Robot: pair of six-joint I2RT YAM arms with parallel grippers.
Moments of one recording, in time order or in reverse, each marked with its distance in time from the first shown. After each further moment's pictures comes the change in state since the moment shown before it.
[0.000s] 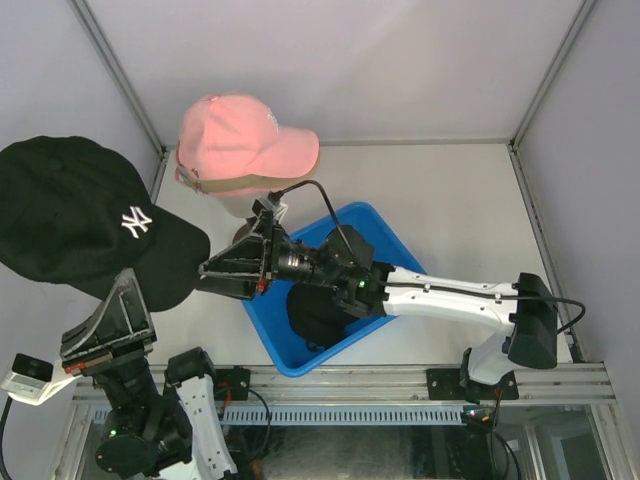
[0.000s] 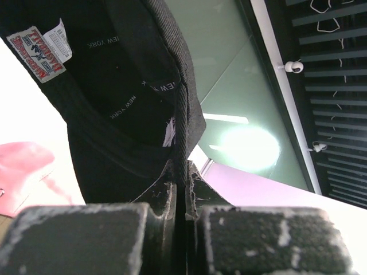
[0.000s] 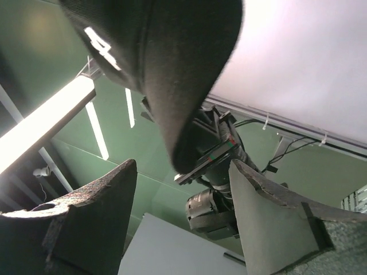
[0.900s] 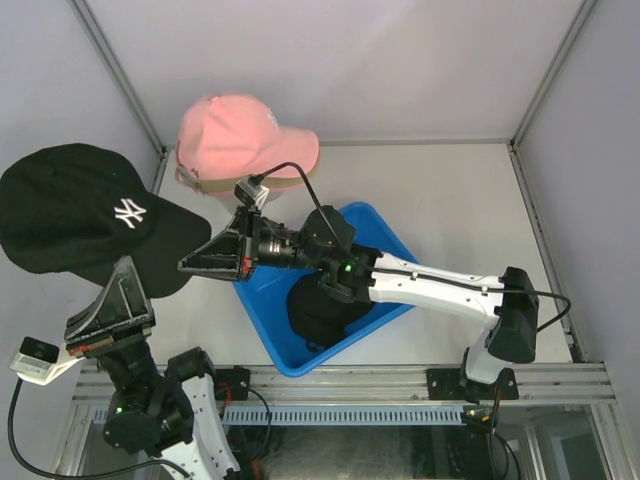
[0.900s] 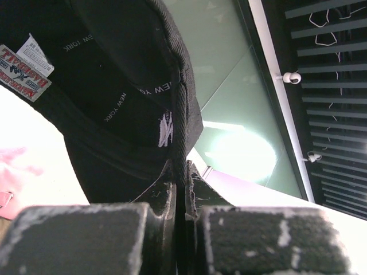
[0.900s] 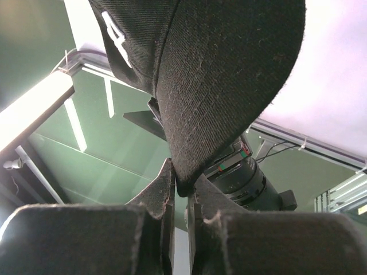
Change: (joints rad) left arm 0.029 0.000 -0.121 0.138 -0.011 -0.065; right arm -0.023 0.118 0.207 -0.134 -0.078 -0.071
